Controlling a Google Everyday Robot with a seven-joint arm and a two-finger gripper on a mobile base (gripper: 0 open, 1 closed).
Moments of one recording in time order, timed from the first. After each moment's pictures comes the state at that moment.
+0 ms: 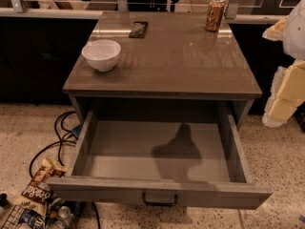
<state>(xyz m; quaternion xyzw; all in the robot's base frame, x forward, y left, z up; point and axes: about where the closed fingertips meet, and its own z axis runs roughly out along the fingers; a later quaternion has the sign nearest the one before) 0.438 -0.214 0.985 -0.60 0.78 -0.05 0.17</state>
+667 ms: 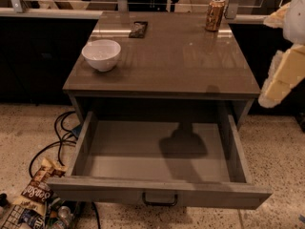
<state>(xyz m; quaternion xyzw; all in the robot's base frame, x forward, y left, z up) 0.475 -0.222 0.993 -0.59 0.78 -0.04 0.21</state>
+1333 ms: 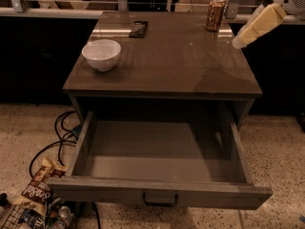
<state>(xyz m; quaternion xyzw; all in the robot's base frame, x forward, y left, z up) 0.628 -0.236 1.024 -0.52 0.75 0.01 0.42</state>
